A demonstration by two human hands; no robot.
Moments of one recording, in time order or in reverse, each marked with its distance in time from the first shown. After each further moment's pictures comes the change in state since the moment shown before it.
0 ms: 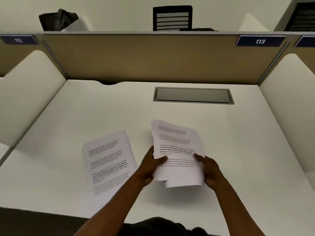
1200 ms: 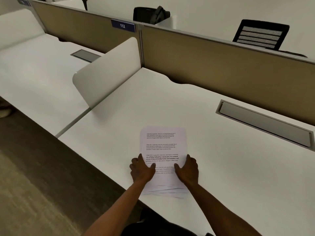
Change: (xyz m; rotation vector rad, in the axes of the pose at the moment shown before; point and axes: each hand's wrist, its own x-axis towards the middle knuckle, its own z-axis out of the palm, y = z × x) left_hand -0.085 -0.021 -0.188 0.723 0.910 -0.211; right_hand 0.013 0.106 0.247 -1.308 -0.047 -0.438
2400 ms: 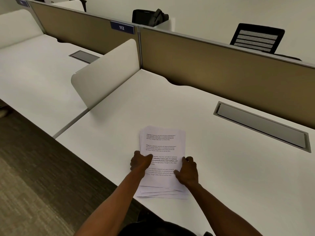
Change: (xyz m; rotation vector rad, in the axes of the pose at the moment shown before) left_hand 0.031 0.024 -0.010 -0.401 -0.063 -0.189; right_hand 0.007 0.007 -0.009 -0.238 -0.076 -0.141
